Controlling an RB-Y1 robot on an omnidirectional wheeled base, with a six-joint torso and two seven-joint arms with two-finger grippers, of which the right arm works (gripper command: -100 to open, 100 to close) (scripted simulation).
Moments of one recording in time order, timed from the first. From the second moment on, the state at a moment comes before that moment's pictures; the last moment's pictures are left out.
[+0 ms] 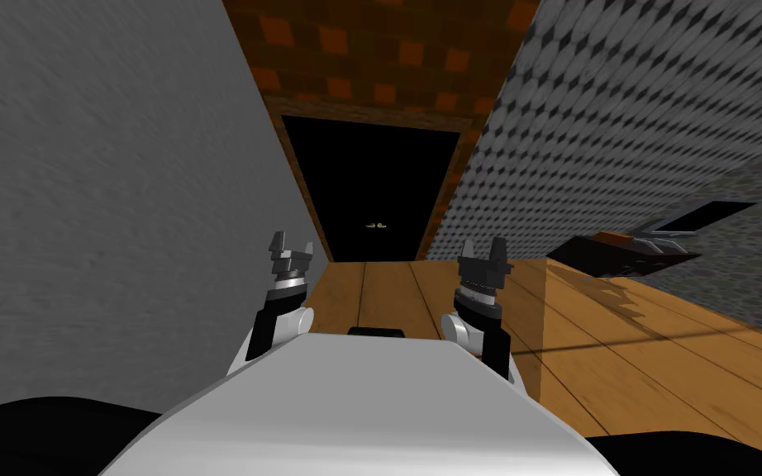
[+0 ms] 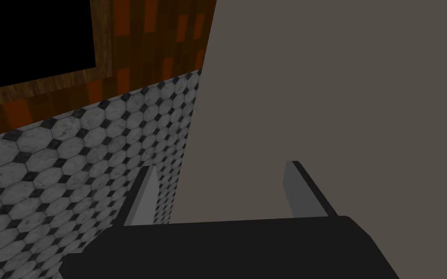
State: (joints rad) arm 0.49 0.00 -0.05 -2.38 -0.10 -0.56 0.06
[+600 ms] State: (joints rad) arm 0.48 -0.03 -0.05 -2.26 -0.11 -0.60 0.04
